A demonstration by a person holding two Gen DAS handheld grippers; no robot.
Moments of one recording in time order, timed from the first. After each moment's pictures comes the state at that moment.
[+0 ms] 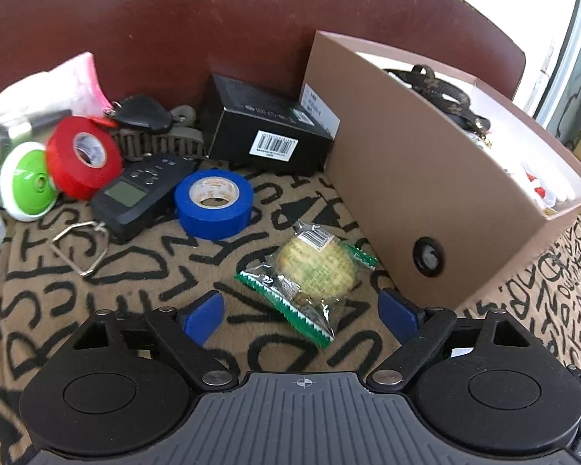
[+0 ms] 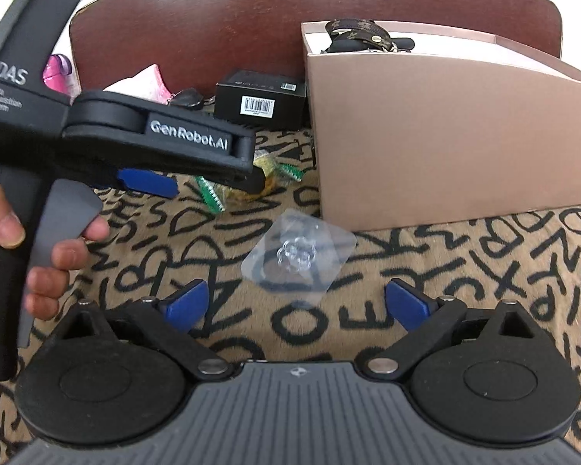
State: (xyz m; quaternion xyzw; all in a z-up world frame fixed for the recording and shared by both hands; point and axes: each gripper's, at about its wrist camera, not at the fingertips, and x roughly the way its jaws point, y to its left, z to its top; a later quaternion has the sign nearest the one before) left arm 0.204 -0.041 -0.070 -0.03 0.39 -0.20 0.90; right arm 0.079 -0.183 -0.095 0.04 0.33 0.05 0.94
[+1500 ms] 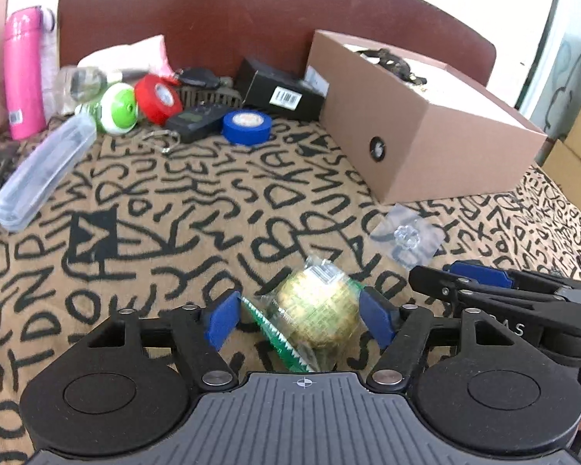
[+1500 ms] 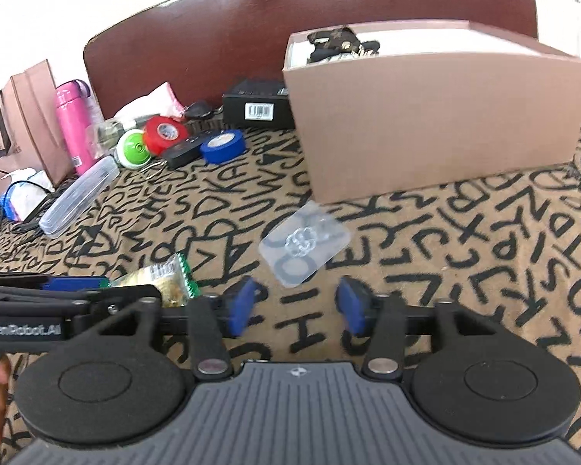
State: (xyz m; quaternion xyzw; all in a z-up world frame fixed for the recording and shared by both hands) left arm 0.049 0.001 -0.065 -0.03 0.37 -0.18 0.91; right arm 0.025 -0.203 -0.080 0.08 0.32 0.06 0.94
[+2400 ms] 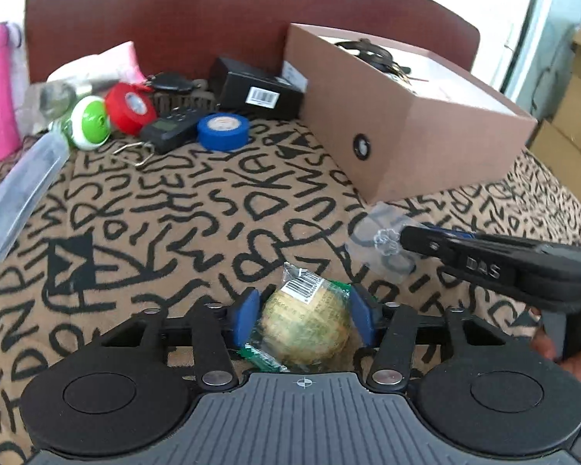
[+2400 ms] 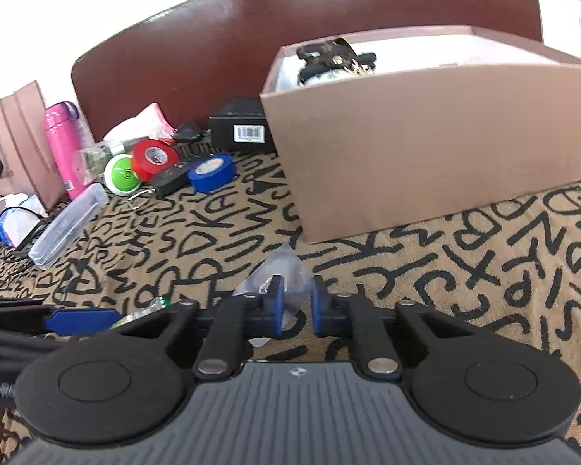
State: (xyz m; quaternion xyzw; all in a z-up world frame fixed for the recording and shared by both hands) left arm 0.064 -0.008 -0.066 -0.01 0.38 -0.20 0.90; right arm 0.056 -0.214 -0.077 0.10 0.31 0.07 0.94
